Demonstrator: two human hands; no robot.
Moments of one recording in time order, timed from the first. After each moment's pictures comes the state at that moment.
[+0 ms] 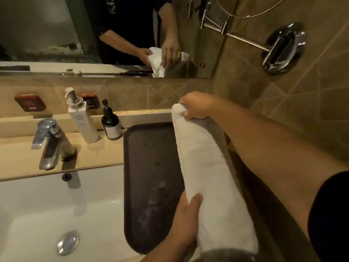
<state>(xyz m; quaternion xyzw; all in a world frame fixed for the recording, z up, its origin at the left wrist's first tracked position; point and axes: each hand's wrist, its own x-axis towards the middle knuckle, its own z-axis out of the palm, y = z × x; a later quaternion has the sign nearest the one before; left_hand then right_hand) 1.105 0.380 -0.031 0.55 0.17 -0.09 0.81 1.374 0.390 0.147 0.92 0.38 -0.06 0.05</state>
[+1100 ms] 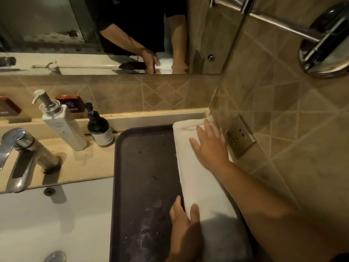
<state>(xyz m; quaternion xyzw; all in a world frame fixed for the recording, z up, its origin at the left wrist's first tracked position) 1.164 0.374 -0.066 0.70 0.31 -0.03 0.65 1.382 0.338 -0.026 0.97 0.22 0.08 -0.05</state>
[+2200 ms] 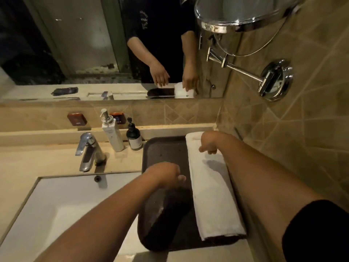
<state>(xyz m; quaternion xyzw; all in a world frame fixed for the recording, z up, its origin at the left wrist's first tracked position) 1.179 0.488 0.086 0.97 0.07 -0.18 0.17 1.377 0.360 0.093 0.94 0.24 -0.23 0.02</state>
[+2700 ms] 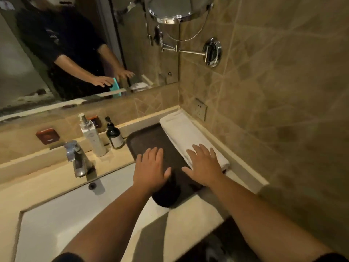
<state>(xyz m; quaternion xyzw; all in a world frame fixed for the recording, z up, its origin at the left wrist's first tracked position) 1.077 0.532 0.017 0.99 -0.05 0.12 0.03 1.093 0.319 0.027 0.99 0.14 0.02 -0.03</state>
